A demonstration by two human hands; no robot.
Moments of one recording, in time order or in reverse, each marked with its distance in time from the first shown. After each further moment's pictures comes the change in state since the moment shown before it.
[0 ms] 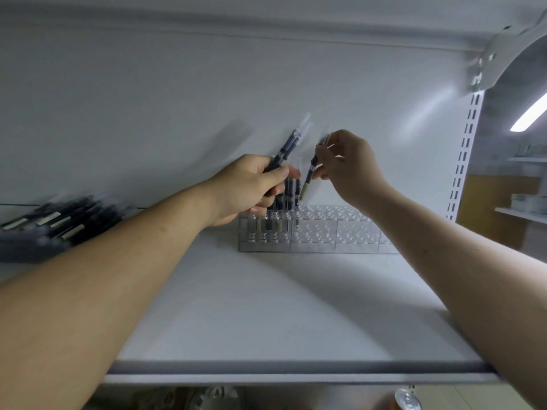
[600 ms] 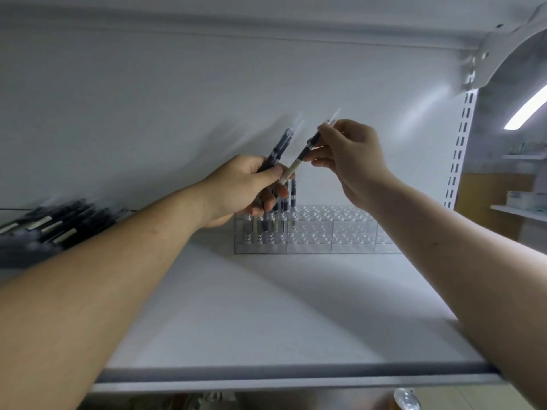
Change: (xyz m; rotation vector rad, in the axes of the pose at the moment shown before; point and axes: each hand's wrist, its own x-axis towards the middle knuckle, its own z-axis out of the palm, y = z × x) left_hand 0.000 0.003 0.002 -0.063 0.039 -0.026; right_hand 0.003 -0.018 -0.006 0.517 0.039 0.139
